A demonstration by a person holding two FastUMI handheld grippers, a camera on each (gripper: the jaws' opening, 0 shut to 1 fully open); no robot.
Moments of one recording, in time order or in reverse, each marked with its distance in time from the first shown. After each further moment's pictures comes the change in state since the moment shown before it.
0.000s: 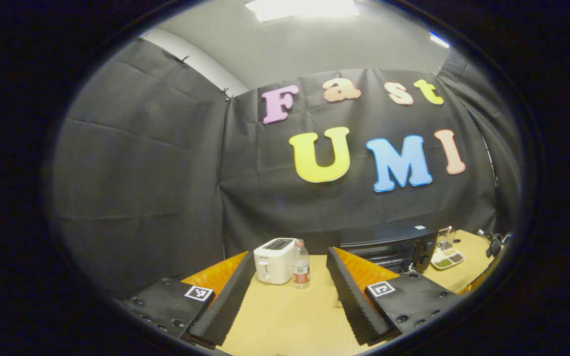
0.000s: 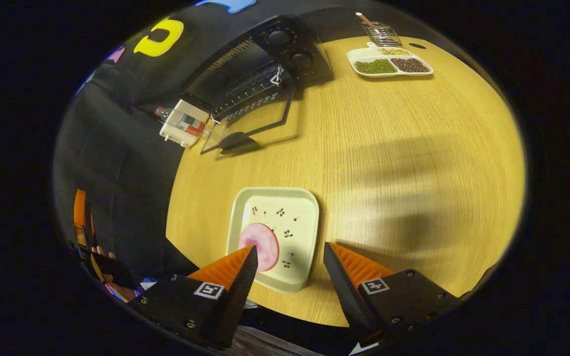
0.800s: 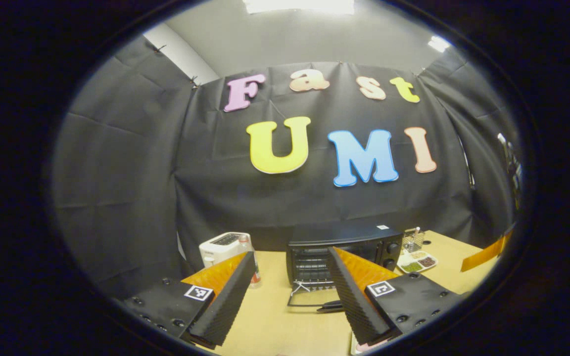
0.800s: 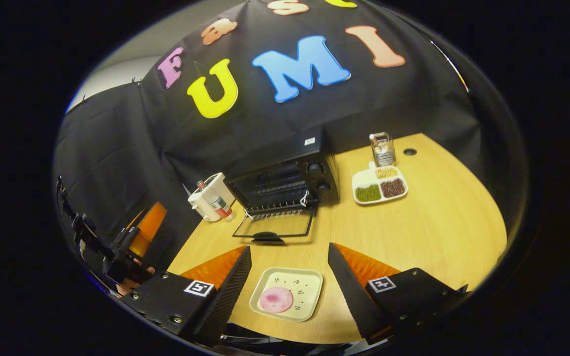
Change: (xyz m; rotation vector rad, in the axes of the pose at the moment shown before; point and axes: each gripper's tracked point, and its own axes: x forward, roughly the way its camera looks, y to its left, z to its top) left arm 0.037 -0.097 -0.001 -0.045 0.014 -0.196; right arm -0.126 0.057 0.070 -0.101 -0.570 0.013
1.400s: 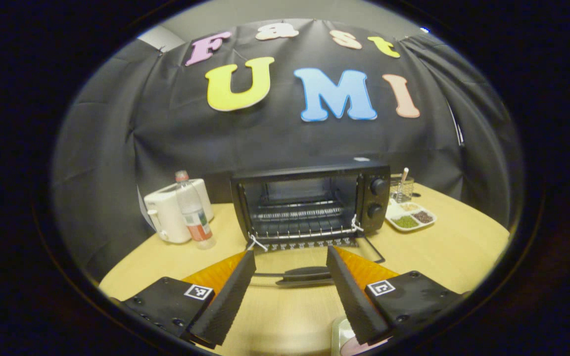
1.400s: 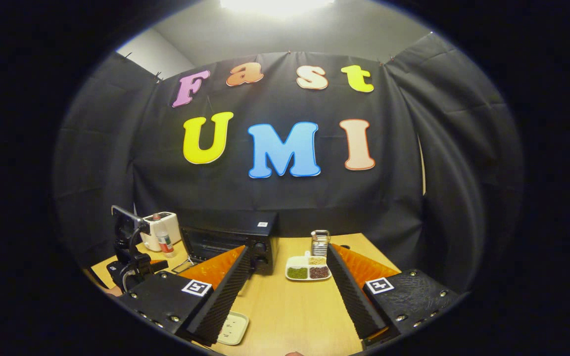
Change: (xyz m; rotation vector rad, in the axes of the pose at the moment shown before) left arm 0.064 -0.103 -0.139 0.042 0.246 -0.154; right arm -0.094 -0.006 0.099 -0.363 -0.542 -0.303
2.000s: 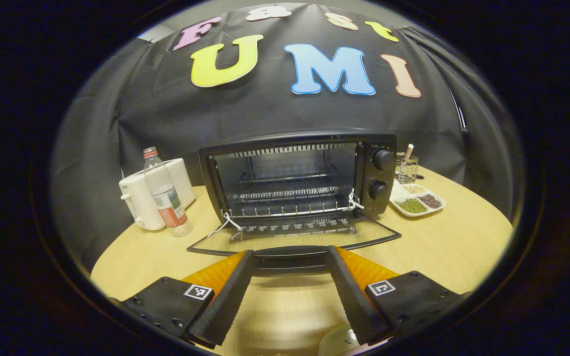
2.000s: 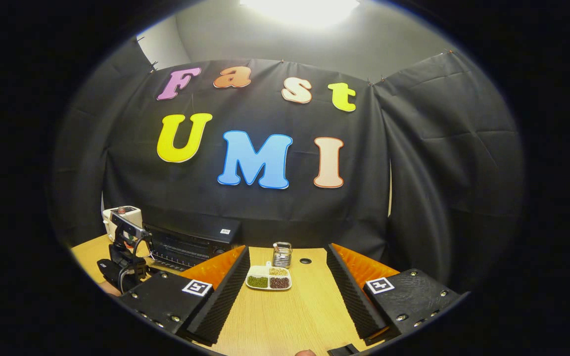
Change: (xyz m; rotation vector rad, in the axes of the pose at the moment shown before) left arm 0.072 -0.039 -0.085 0.015 0.183 -0.031; right arm -0.018 -0.058 0.032 -0.150 -0.105 -0.251
